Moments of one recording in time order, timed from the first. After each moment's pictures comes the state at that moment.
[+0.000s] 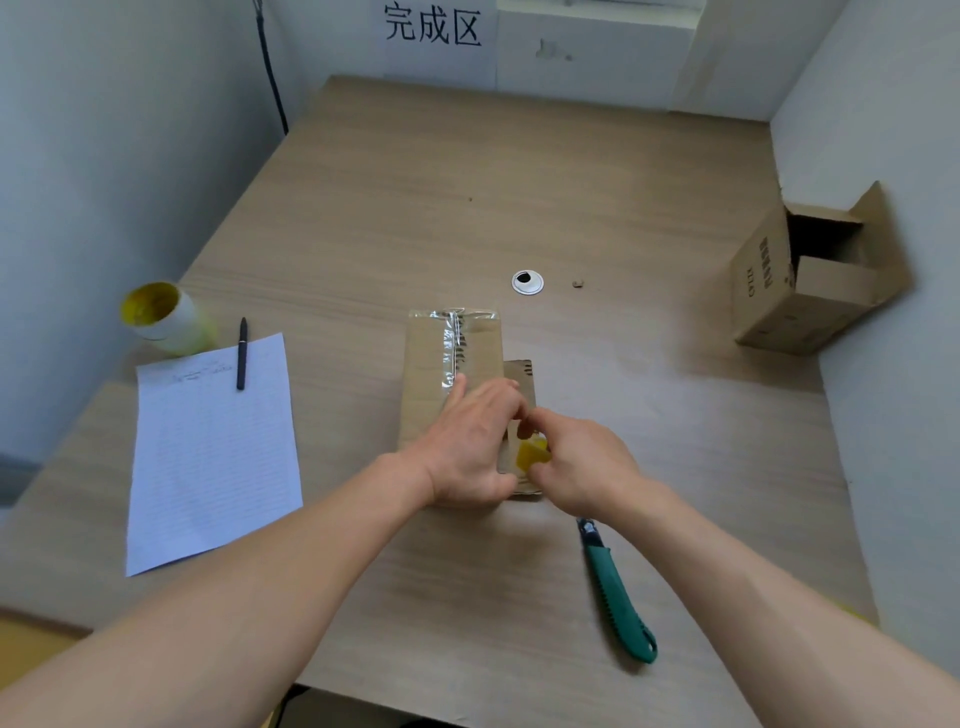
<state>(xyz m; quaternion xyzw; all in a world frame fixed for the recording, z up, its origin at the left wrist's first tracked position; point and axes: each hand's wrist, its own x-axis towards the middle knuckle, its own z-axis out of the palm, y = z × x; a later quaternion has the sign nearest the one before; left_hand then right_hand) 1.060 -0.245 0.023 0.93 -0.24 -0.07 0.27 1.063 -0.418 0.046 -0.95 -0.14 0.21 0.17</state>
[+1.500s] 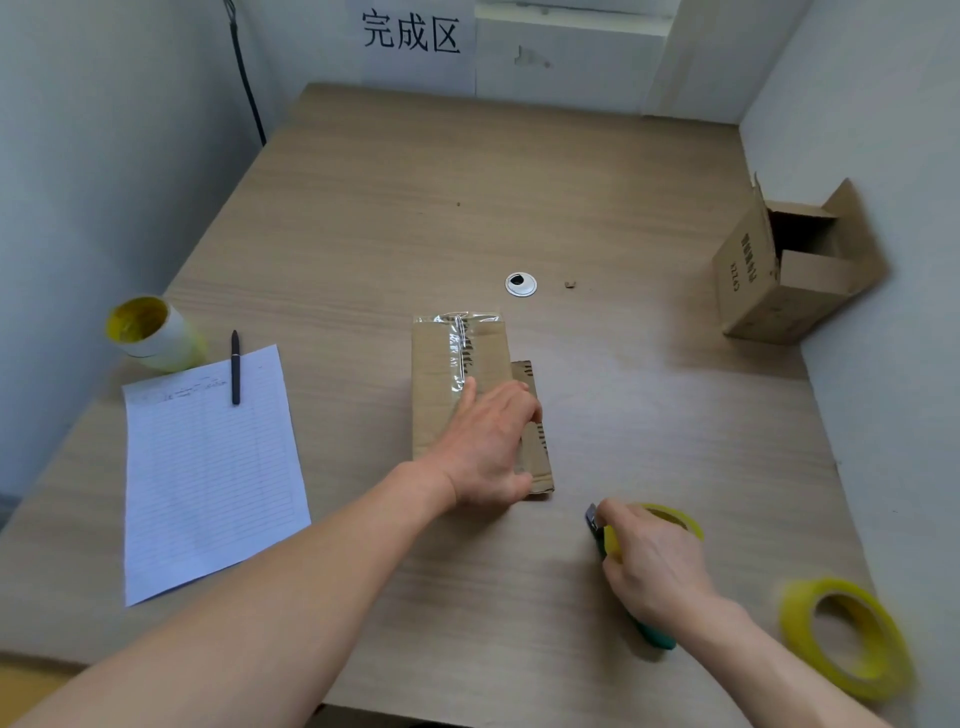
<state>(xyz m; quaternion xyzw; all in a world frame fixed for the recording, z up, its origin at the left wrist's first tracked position) 1.060 -0.245 0.028 0.94 -0.24 -0.09 0.23 0.976 -0.481 -0.017 -0.98 -0.09 0.15 0.09</state>
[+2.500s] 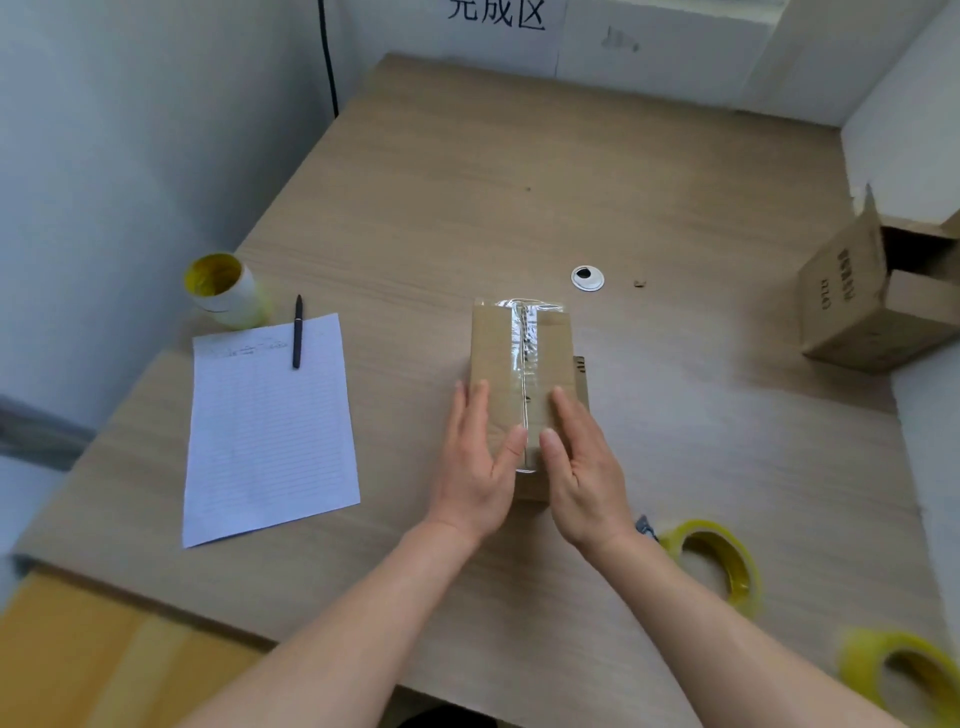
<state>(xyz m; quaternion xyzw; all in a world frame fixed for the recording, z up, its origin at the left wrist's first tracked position) 1.007 -0.211 -0.008 0.86 0.13 0.03 0.49 1.026 -0.350 -0.006 -0.87 -0.05 0.06 0.48</state>
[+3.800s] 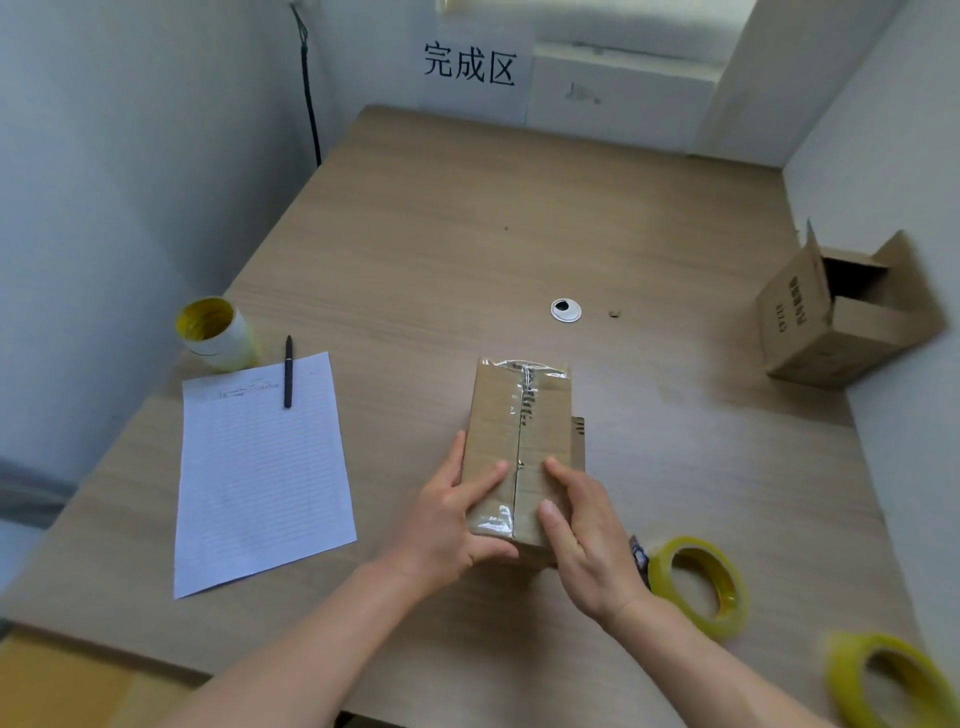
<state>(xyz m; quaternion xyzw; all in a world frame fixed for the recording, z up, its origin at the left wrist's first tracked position) 0.985 -0.164 -0.018 0.91 -0.07 -0.06 0.40 0.993 -0.372 -0.012 -0.89 -0.08 0.10 0.43</state>
